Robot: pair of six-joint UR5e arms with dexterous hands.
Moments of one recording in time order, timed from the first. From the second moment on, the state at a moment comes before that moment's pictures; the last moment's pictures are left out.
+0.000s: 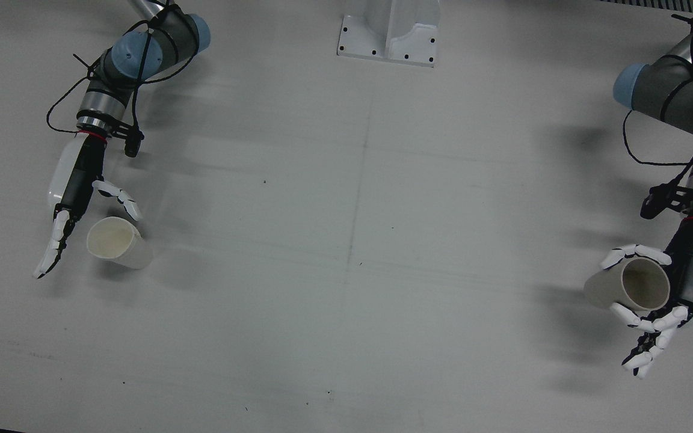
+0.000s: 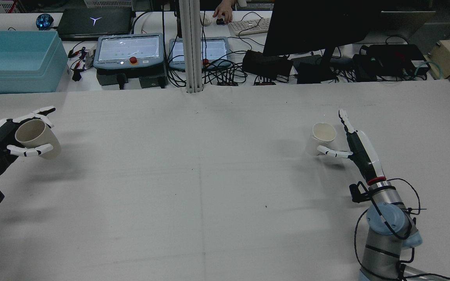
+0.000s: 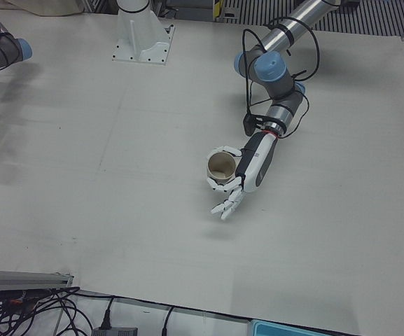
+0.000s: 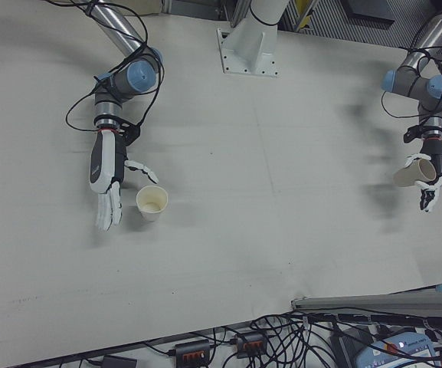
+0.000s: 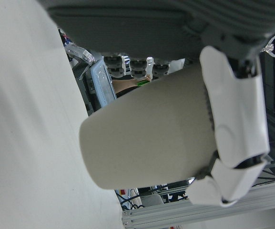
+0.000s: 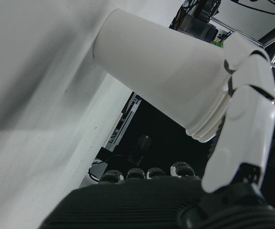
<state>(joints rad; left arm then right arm) -0.78 -1.66 -1.71 0.02 1.10 0.37 0.58 -1.37 1.50 -3.26 -0.60 -0.48</state>
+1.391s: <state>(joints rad) -0.77 -1.66 -1.72 0.03 1.09 0.38 0.60 -1.35 1.45 -3.21 -0.68 -0.57</state>
